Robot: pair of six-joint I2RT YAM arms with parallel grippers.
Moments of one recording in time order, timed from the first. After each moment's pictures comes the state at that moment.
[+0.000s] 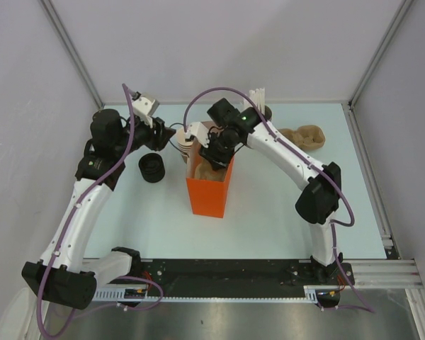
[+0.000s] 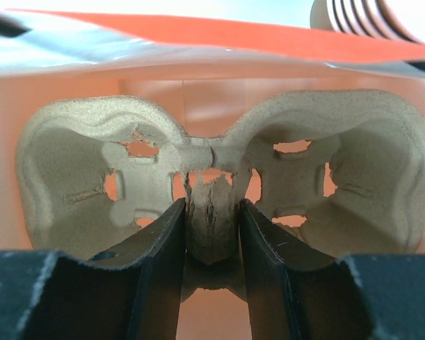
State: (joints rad) left arm -0.21 1.10 1.20 -0.32 0.46 0.15; right arm 0.75 2.01 2.07 -1.13 -0.36 -0.58
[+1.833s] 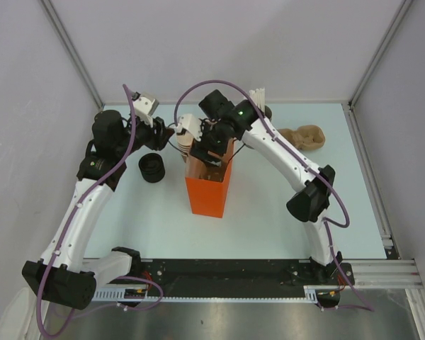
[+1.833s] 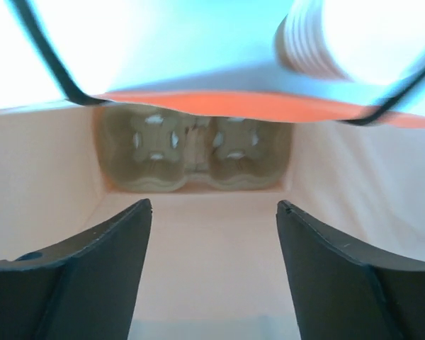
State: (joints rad) left arm -0.22 1.10 1.19 -0.31 0.40 0.13; right arm 0.80 2.10 2.33 -1.27 -0.26 -0.57
